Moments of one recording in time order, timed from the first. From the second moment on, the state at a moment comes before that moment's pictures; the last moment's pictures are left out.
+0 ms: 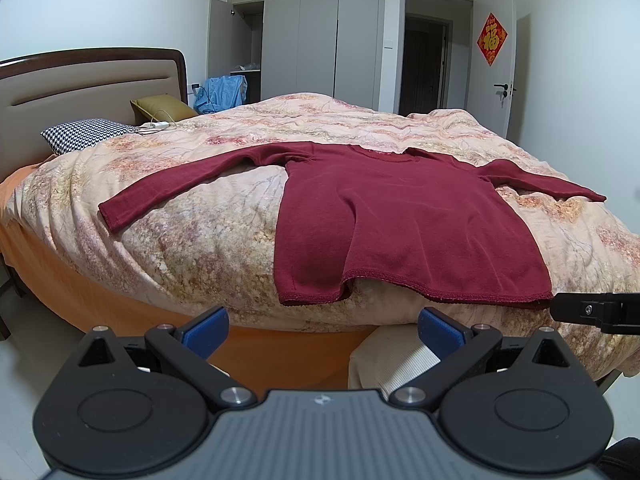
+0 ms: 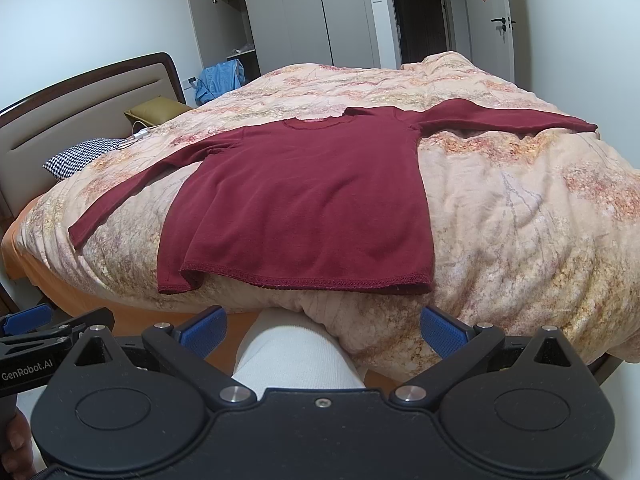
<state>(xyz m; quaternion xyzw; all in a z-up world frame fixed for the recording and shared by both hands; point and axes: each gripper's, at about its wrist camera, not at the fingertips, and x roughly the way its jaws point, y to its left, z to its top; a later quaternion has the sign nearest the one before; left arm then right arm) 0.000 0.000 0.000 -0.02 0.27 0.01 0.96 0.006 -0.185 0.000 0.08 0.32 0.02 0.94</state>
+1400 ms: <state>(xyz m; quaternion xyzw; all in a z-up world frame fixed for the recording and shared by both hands) 0.050 -0.036 0.020 0.05 0.31 -0.02 0.95 0.061 -0.280 -0.002 0.17 0.26 0.00 0.95</state>
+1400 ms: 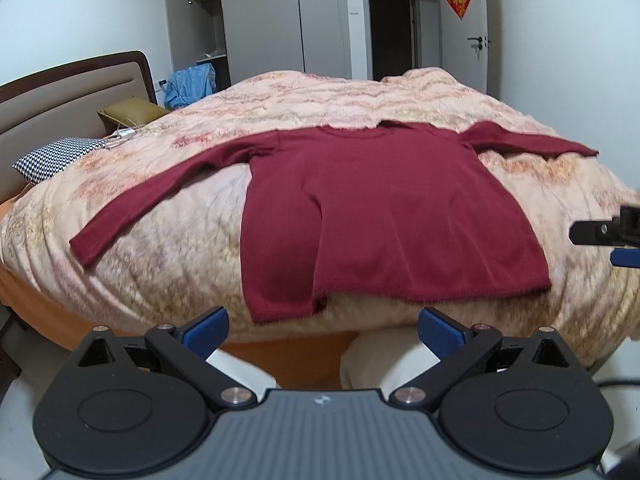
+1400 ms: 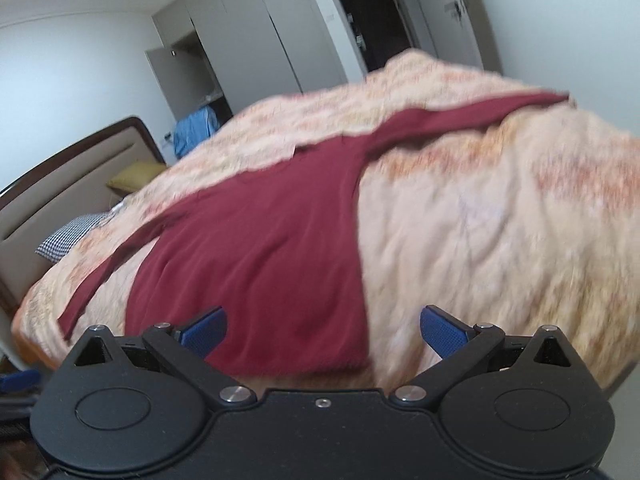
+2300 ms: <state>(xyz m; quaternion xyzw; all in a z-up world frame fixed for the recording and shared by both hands) 0.308 -0.070 0.019 -0.01 0.31 0.01 0.95 0.195 -0.419 -0.049 0.18 0.20 -0.10 0.96</state>
